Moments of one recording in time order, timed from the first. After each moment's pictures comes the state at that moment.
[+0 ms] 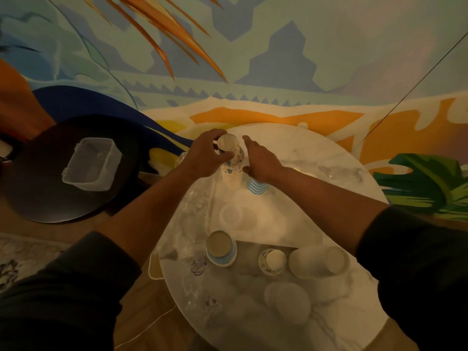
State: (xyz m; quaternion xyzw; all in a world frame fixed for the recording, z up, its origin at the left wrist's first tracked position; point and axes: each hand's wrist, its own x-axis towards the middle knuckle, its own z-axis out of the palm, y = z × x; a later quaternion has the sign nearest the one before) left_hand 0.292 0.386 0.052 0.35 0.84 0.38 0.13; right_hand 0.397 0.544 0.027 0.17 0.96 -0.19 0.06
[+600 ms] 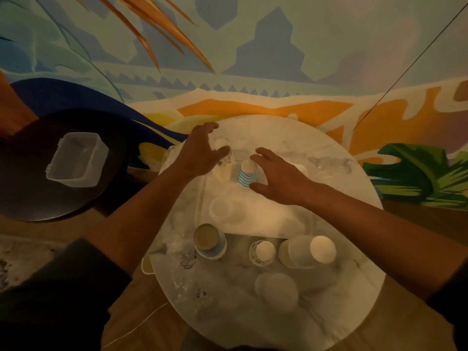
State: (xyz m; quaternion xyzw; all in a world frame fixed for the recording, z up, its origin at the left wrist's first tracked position) left_hand 0.322 0.397 0.061 0.31 0.88 0.33 0.13; right_hand 0.503 0.550 0.068 0.12 0.97 -0.22 0.08
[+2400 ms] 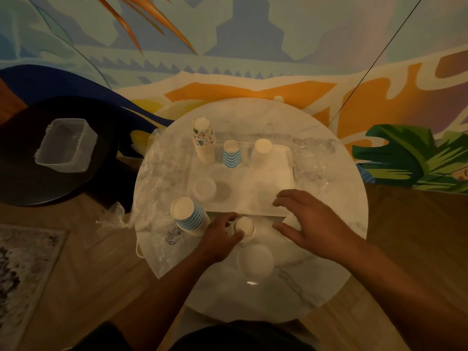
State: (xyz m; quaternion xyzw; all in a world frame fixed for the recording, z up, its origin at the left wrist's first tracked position) left_hand 0.552 0.332 -0.066 0.23 0.82 0.38 0.35; right_hand 0.695 0.536 0.073 0.09 0.97 -0.23 0.01
